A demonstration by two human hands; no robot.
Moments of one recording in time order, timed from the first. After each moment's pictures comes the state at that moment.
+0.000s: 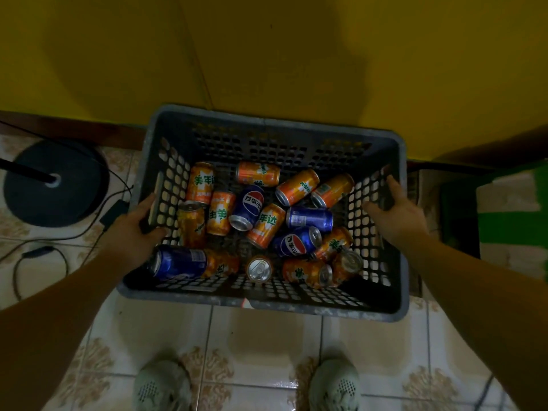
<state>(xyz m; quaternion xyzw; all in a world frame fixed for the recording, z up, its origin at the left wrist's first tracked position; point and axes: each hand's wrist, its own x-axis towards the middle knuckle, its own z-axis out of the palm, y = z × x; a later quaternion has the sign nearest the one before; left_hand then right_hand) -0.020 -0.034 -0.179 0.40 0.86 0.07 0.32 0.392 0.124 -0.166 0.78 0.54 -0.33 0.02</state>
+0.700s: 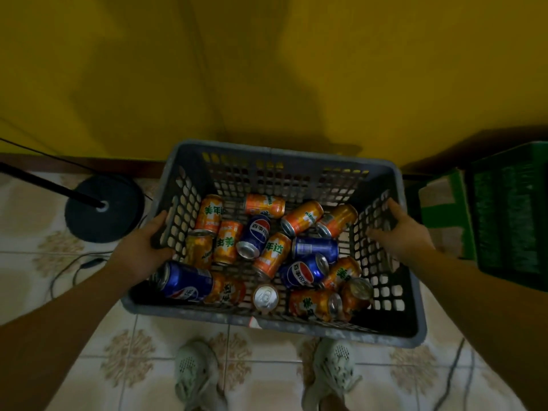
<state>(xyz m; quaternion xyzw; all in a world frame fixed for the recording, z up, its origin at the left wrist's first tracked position) -0.020 -0.074 -0.018 0.42 0.83 0.05 0.36 0.410 0.056 -0.020 0.78 0.53 -0.33 0.06</state>
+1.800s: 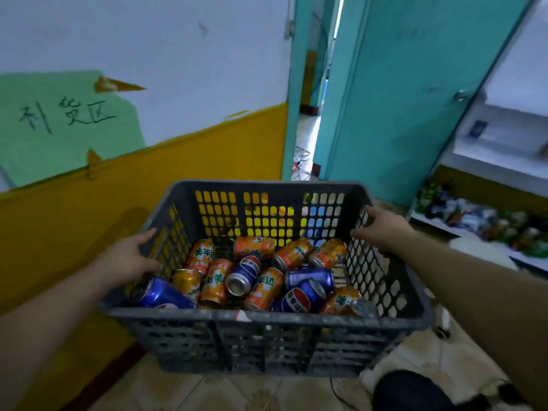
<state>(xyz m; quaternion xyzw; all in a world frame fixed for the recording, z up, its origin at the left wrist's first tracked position) 0.235 -0.086 0.522 0.78 0.54 0.06 0.32 0.611 -0.345 0.551 0.94 0.29 -0.13 -0.12</state>
